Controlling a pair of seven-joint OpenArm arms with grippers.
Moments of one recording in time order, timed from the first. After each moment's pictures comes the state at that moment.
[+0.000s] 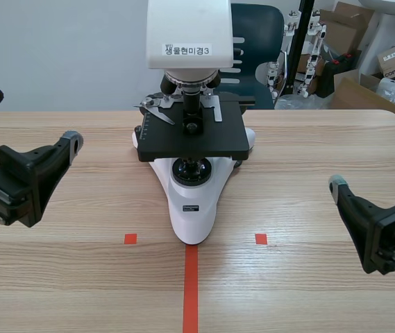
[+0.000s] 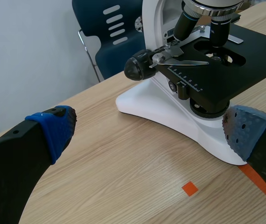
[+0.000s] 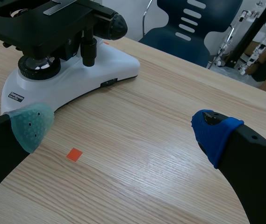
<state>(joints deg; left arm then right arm) 34.5 -22.7 -12.8 122.6 -11.8 -23.8 1.3 -45.8 30.8 12.5 114.4 14.7 14.7 12.8</state>
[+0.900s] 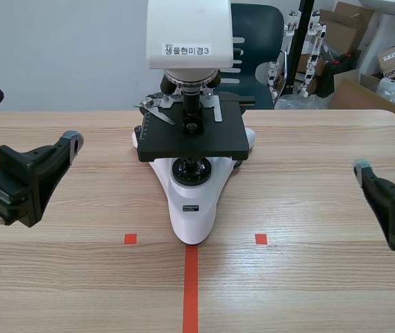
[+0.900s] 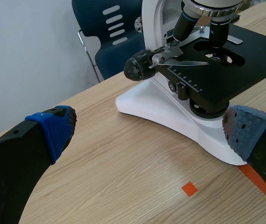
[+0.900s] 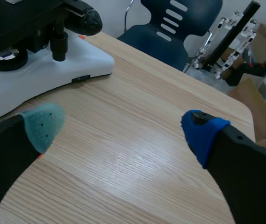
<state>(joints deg) 34.5 -22.7 -12.8 122.6 -11.8 -23.8 1.3 -45.8 40.8 12.5 114.4 16.0 6.7 11.6</state>
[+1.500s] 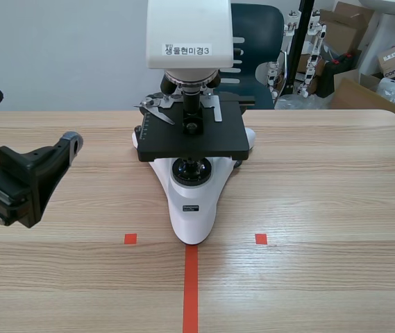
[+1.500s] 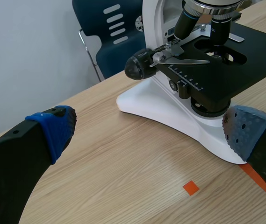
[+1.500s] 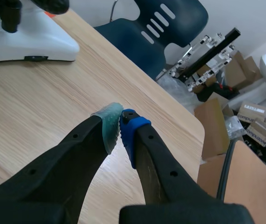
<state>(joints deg) 34.5 -22.7 -12.8 122.6 -11.5 -23.8 1.3 -44.4 63.2 12.5 105.0 22.6 -1.7 16.4</state>
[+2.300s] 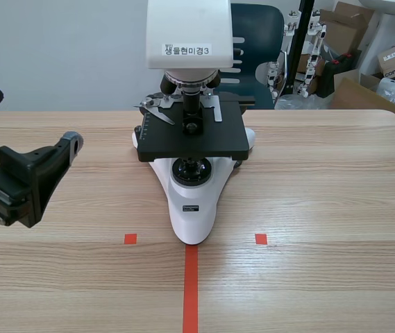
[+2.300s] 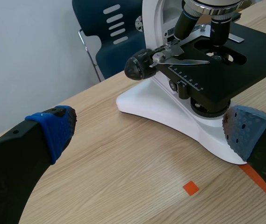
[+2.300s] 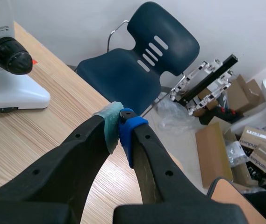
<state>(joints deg) 34.5 -22.7 -12.8 122.6 -11.5 -23.8 1.3 -13.2 68.2 12.5 96.3 35.5 24.0 2.7</state>
